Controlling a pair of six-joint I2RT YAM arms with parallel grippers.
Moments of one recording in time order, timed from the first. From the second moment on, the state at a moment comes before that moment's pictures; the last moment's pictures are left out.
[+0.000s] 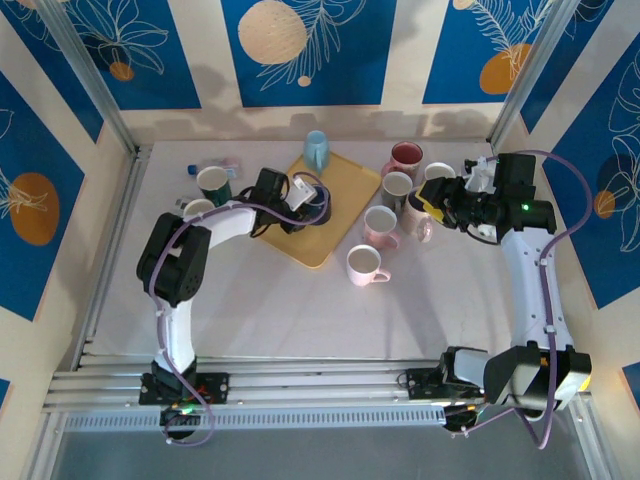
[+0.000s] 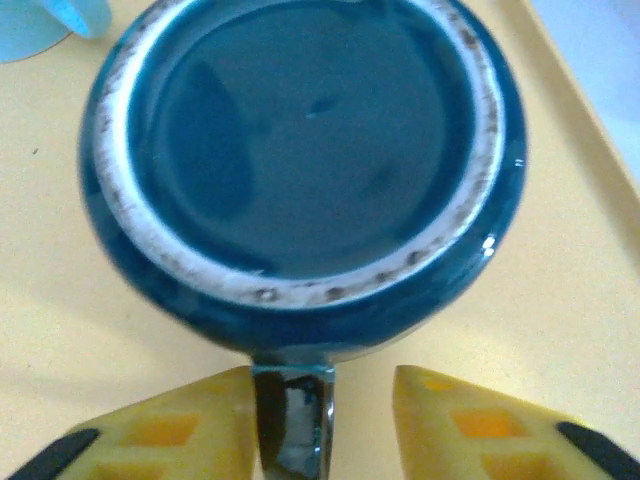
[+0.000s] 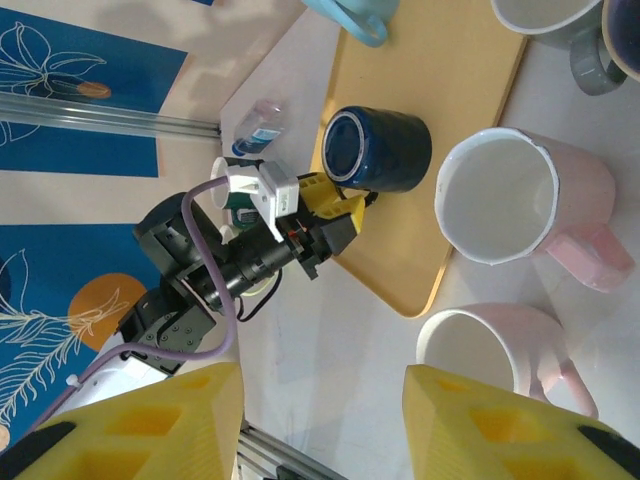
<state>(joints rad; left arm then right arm) -0.46 2.00 1.34 -0.16 0.26 0.34 -0.15 1.20 1.28 -0.91 -0.80 0.61</state>
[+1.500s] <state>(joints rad) -0.41 2.22 1.83 -0.80 0.36 0.60 -0.15 1.23 1.28 -0.95 -0.81 0.60</state>
